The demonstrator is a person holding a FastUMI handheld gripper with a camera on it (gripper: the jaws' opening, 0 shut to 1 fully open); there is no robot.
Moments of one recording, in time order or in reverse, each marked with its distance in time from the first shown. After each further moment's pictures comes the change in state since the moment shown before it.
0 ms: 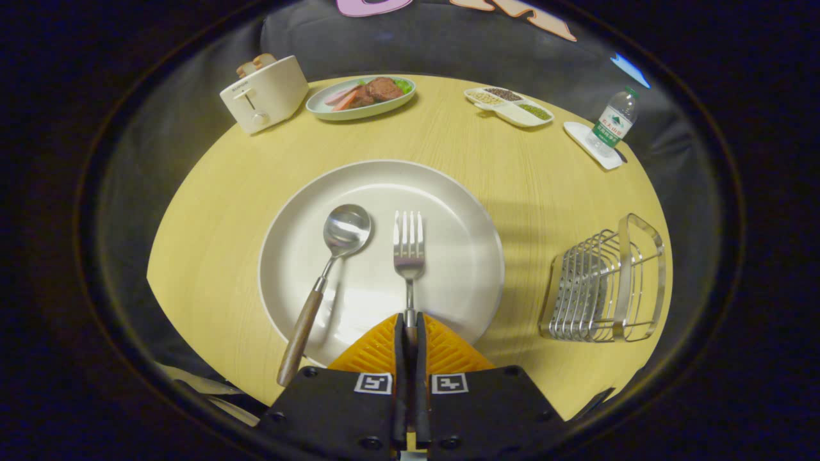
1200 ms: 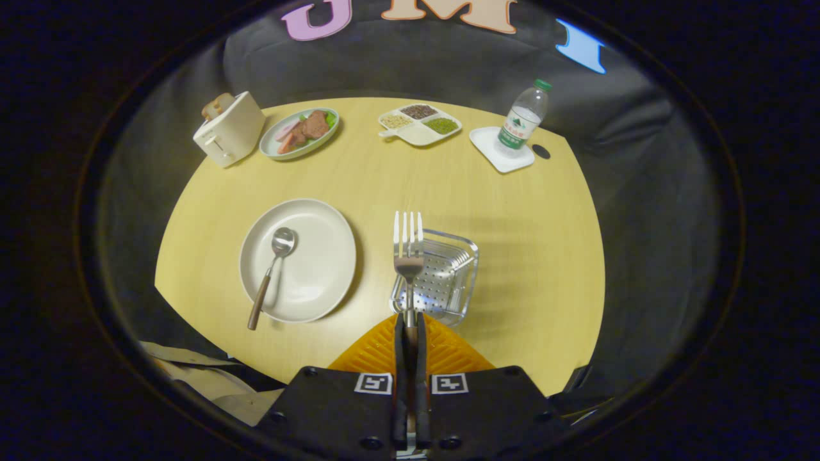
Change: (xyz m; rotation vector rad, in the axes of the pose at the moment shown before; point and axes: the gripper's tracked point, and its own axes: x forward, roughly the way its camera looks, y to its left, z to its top) arm -0.116 -0.151 0.012 0.077 0.070 -0.105
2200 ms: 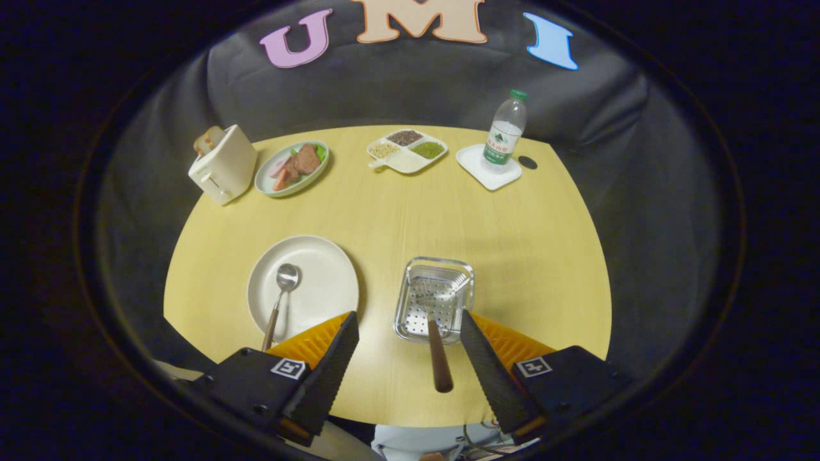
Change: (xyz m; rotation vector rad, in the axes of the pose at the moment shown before) arm -0.007 0.017 0.035 0.099 -0.180 0.021
